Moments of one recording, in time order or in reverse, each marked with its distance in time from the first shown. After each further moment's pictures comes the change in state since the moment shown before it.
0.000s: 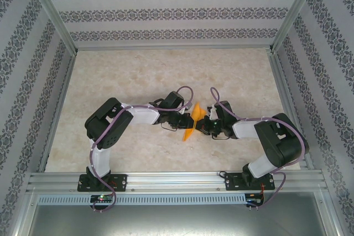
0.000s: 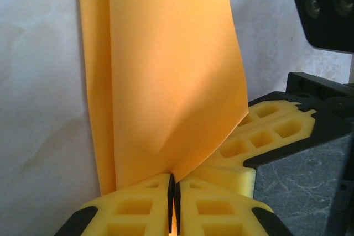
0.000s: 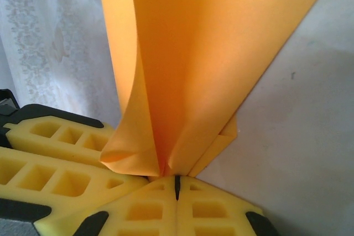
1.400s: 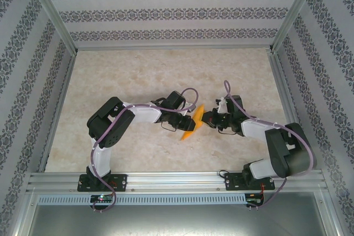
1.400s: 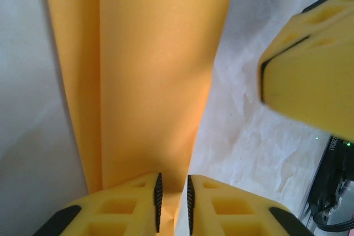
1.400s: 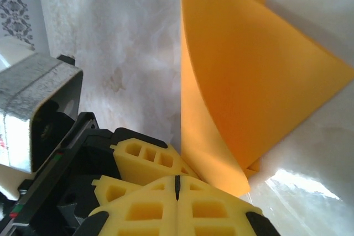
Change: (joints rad) left arm -0.002 0.026 0.047 -0.088 0.050 0.229; right arm -0.133 -0.113 0.024 -0.069 -0.098 -0.032
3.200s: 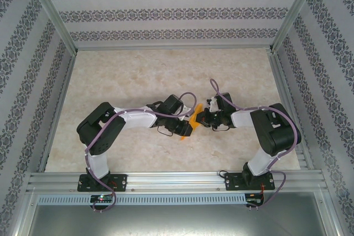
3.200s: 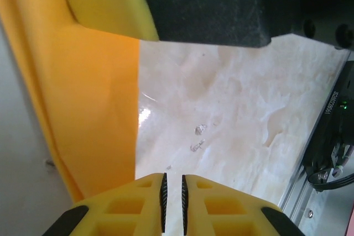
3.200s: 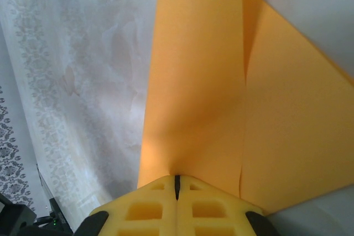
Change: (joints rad) left arm -0.041 -0.132 -0.097 -0.047 -0.024 0.033; right arm 0.054 0.244 0.127 -0.008 0.031 -0.089
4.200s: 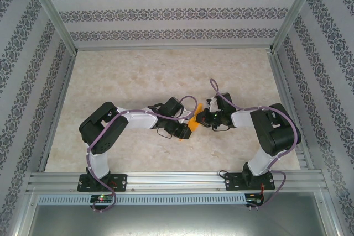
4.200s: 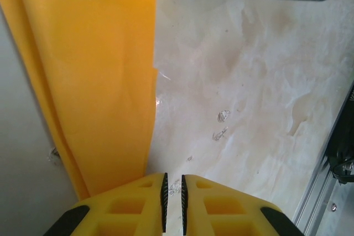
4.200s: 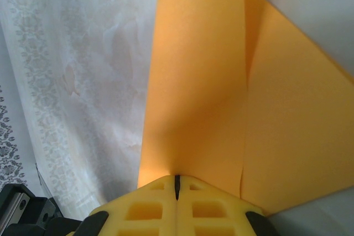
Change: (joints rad) left arm -0.004 0.025 -0.018 -0.005 -0.010 0.049; right arm 0.000 0.000 0.000 0.000 0.000 -0.004
